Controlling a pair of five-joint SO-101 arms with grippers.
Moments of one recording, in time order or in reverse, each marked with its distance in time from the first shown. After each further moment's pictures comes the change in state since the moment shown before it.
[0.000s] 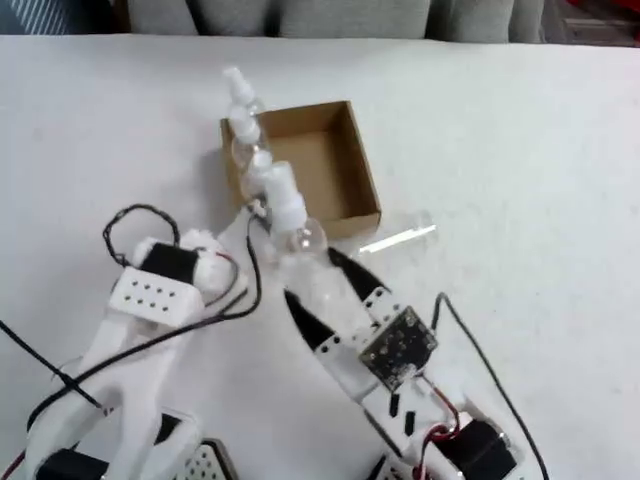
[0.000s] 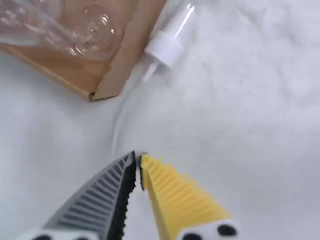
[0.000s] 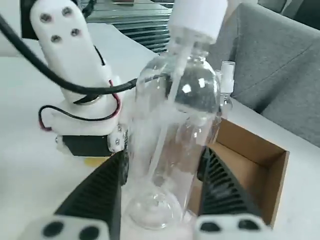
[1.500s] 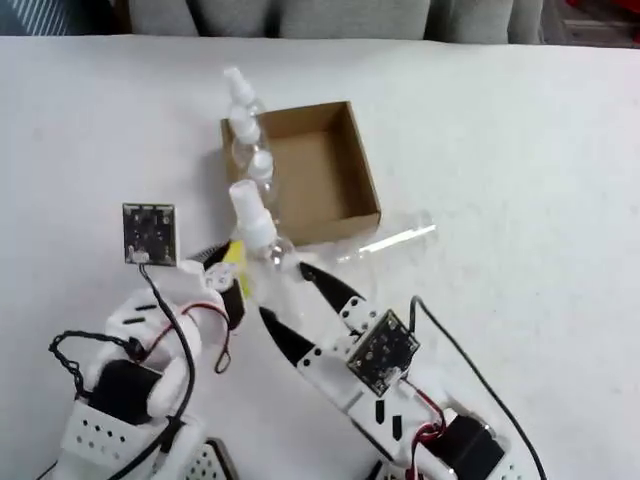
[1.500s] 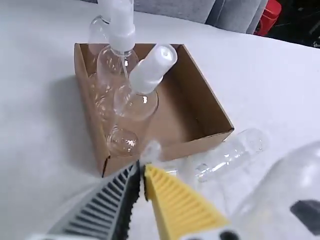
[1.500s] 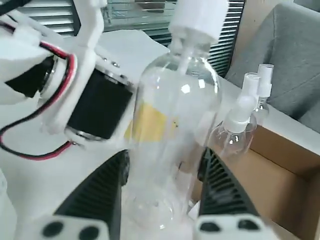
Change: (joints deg) left arm 5.3 -48.1 20.8 -12.7 53.5; right arm -8.8 -0.2 3.9 -3.8 -3.4
